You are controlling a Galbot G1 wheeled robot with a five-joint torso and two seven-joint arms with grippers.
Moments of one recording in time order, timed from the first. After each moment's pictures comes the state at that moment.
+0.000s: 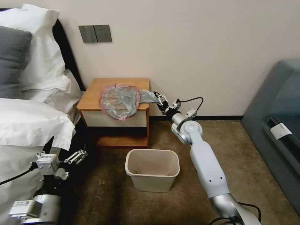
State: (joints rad) left arm 1.88 -1.42 -0.83 -2.41 -0.26 -0.07 0.01; right arm -0.67 1.54 0.31 1.34 1.45 -0.33 0.09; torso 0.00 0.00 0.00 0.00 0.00
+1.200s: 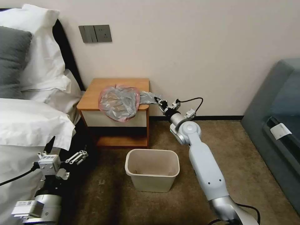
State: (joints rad) left arm 1.88 -1.42 -0.83 -2.39 -0.24 -0.09 0.03; right arm -0.75 1.51 0.27 1.47 1.44 -0.30 0.15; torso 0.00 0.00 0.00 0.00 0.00
